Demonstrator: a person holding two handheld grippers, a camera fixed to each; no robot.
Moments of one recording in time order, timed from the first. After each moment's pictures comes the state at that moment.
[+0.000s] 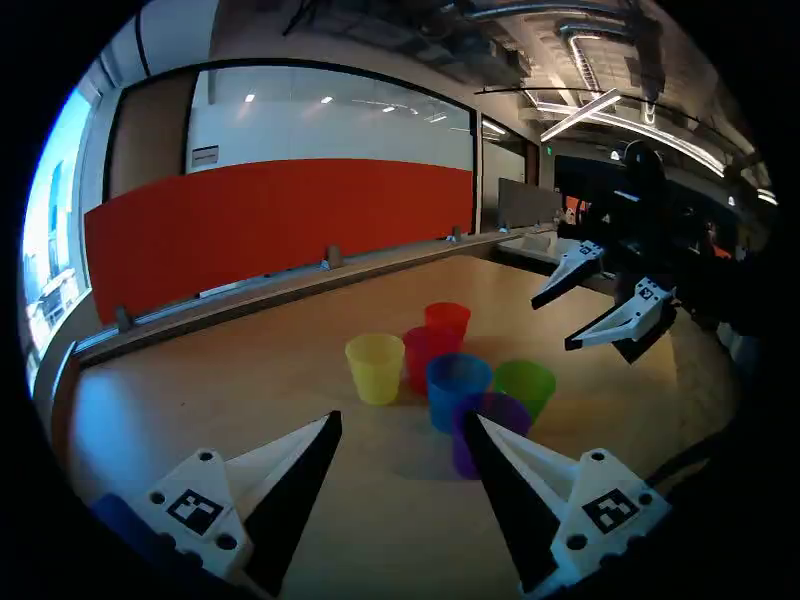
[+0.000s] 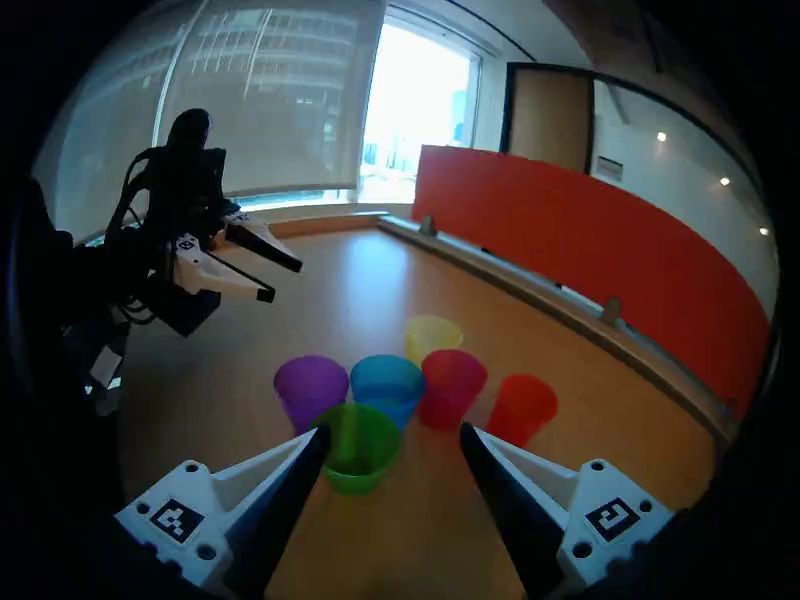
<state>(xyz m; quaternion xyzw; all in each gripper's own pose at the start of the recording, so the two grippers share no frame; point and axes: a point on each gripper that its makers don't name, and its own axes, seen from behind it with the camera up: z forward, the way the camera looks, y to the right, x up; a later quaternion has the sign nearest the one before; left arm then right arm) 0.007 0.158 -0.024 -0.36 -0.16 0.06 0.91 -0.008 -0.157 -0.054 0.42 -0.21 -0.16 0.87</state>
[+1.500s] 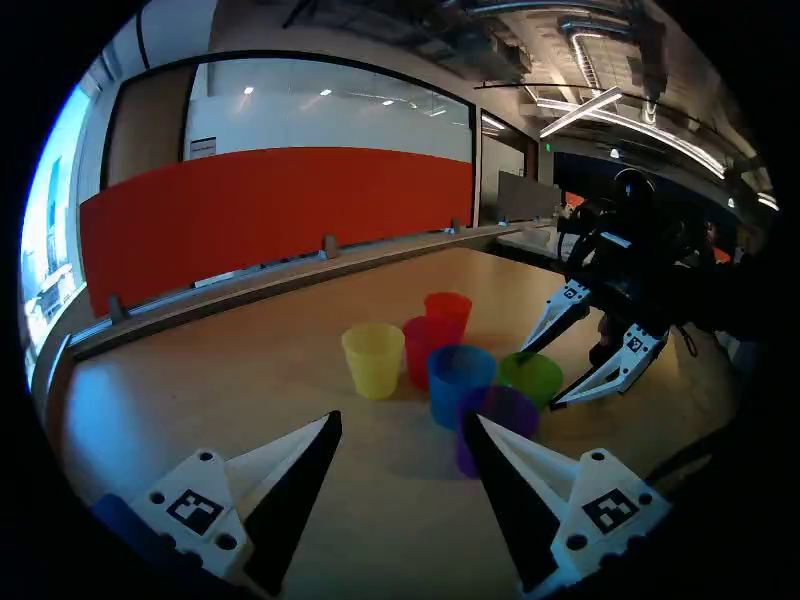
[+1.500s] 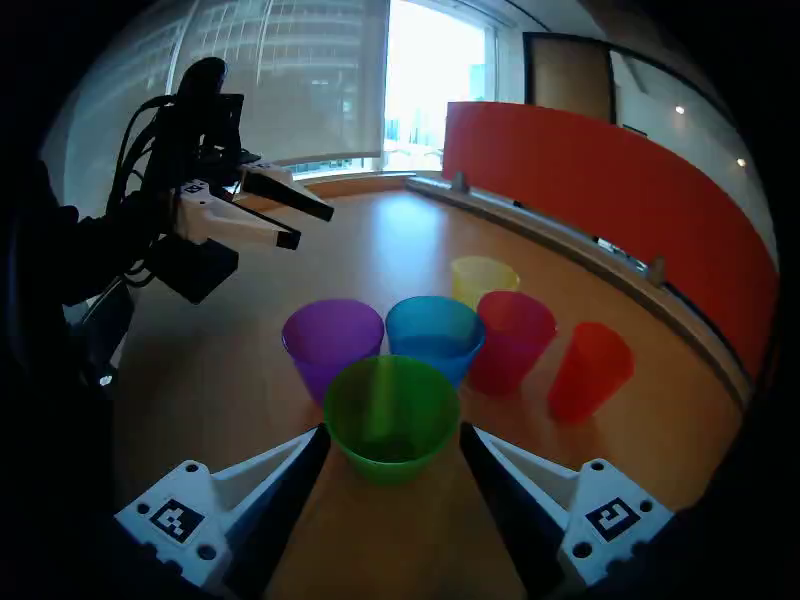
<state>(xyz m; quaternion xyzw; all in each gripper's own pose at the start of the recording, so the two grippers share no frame) -0.008 0.162 -0.015 -0.37 -0.18 0.06 0.91 -0.084 -0.187 -0.061 0.45 -0.26 -0.16 0.84</state>
